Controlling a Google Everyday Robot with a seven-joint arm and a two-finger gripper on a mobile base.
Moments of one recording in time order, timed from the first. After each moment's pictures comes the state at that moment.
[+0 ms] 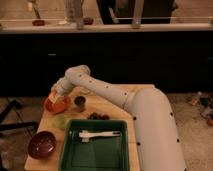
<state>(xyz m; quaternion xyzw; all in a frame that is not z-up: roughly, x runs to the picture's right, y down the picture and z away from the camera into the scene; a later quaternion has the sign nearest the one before) -0.298 0.030 0.851 -0.21 -0.39 -0.04 0.89</state>
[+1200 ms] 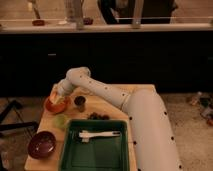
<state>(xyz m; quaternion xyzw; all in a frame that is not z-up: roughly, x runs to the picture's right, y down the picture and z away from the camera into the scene) -0.299 0.038 0.867 -0.22 -0.39 -0.03 0.89</state>
